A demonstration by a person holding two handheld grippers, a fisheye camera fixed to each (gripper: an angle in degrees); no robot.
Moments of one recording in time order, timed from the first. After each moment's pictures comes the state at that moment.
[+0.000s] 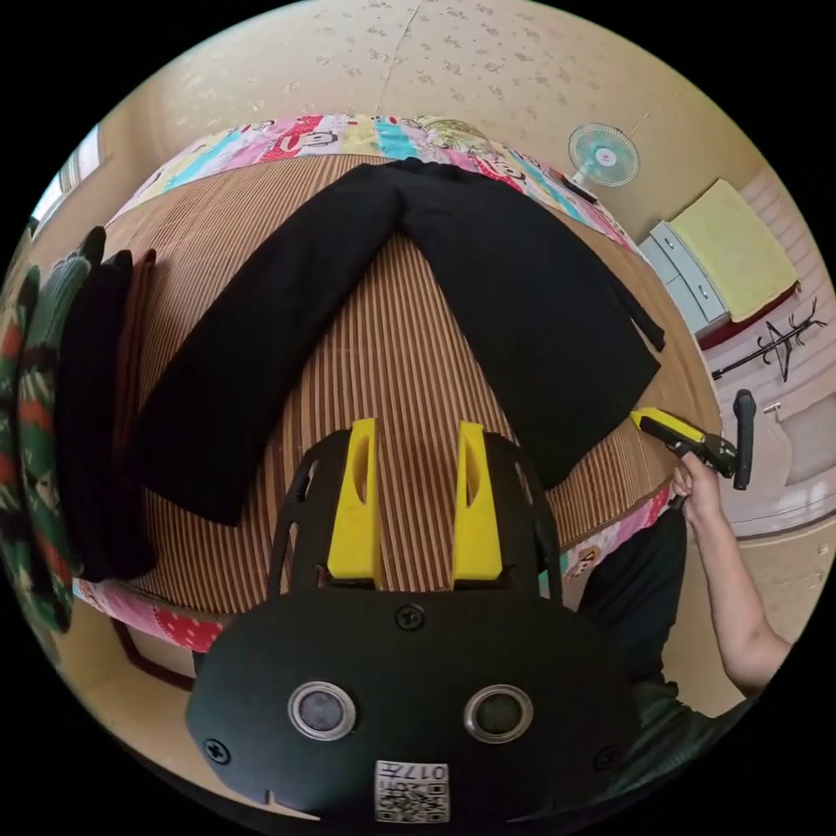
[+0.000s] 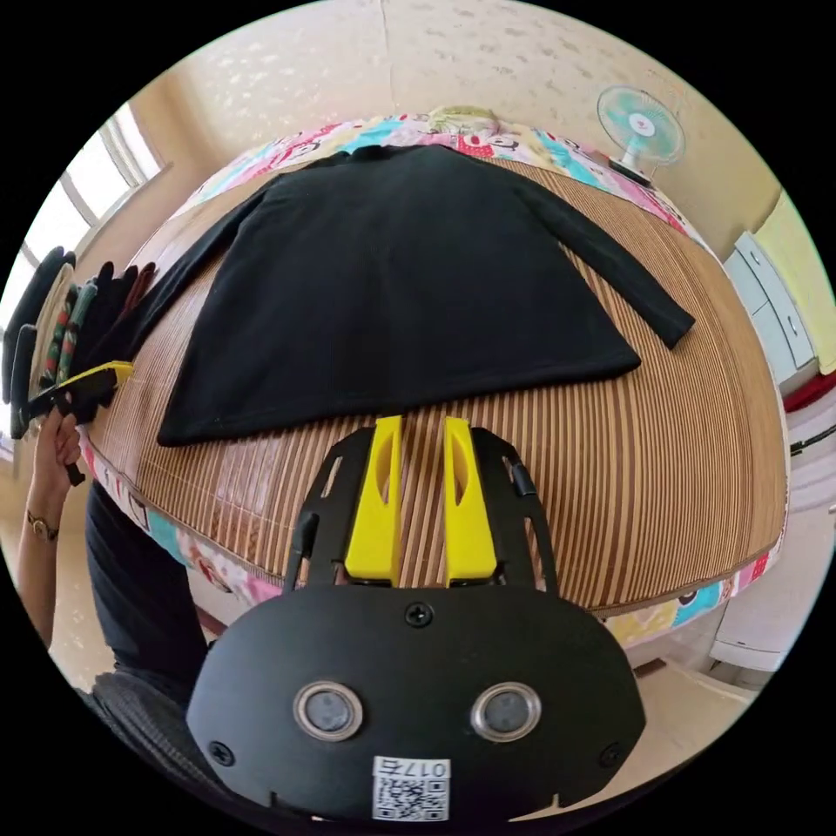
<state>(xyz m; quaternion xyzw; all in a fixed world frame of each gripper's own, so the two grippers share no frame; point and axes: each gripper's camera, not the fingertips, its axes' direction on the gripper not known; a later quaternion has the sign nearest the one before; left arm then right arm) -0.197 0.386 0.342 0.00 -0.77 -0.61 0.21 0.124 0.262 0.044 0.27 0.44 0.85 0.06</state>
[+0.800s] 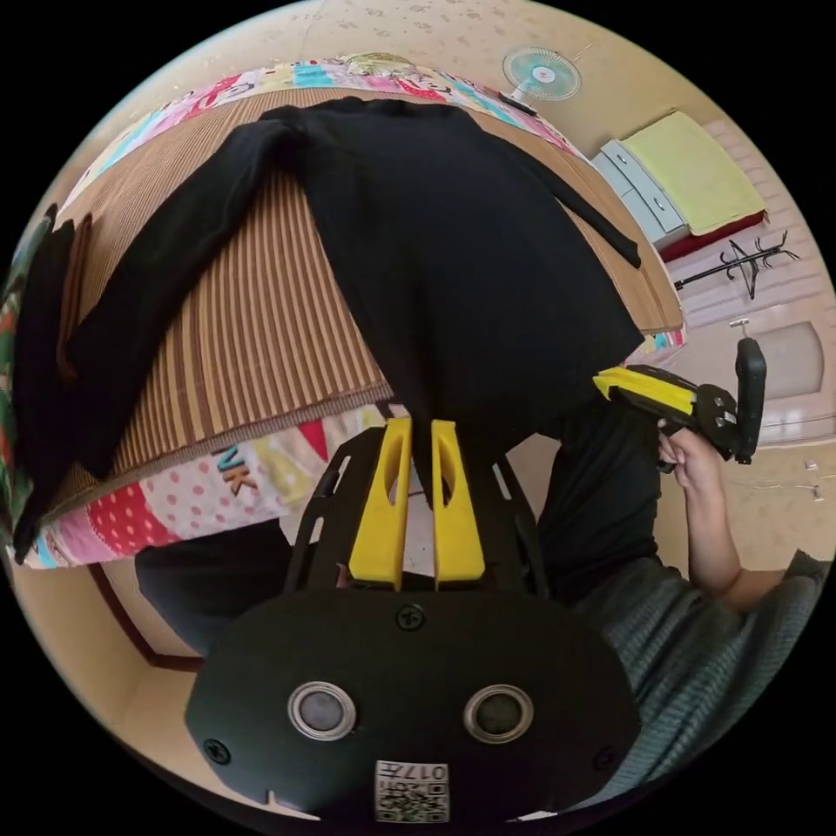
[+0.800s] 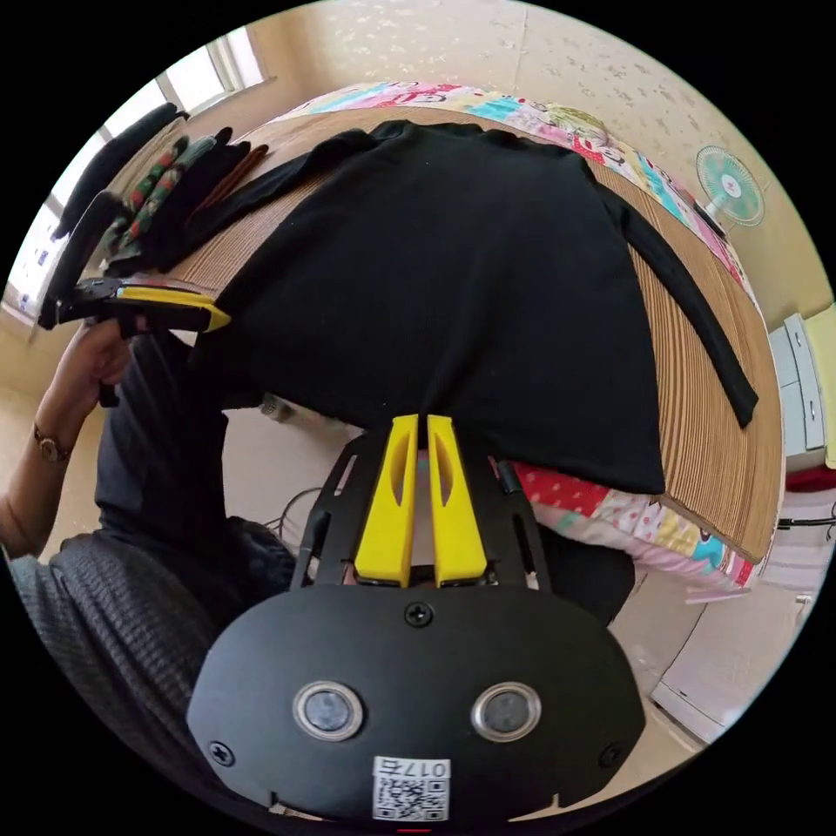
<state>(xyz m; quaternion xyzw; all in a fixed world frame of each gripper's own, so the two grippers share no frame) -0.187 0.412 0.422 -0.05 -0.68 -0.68 0.29 0.128 0.166 0.067 0.22 0.42 0.86 0.19</state>
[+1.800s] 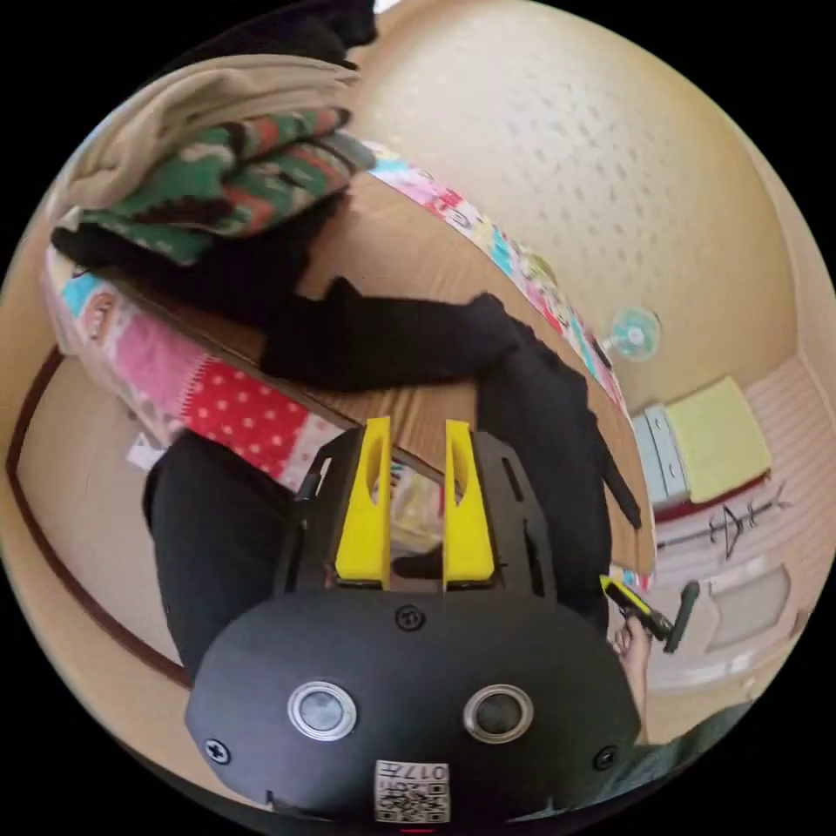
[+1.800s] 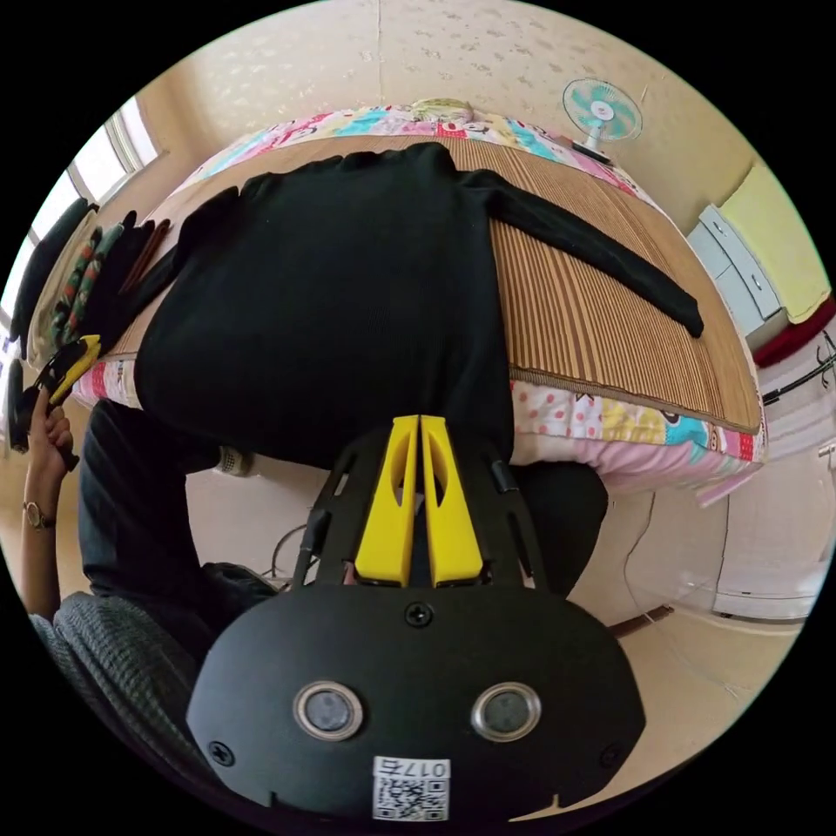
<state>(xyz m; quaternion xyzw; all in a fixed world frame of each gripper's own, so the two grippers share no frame) 0.058 0.385 0.478 0.25 -0.82 -0.51 0.12 -0.047 0.157 0.153 0.25 0.43 0.87 0.02</state>
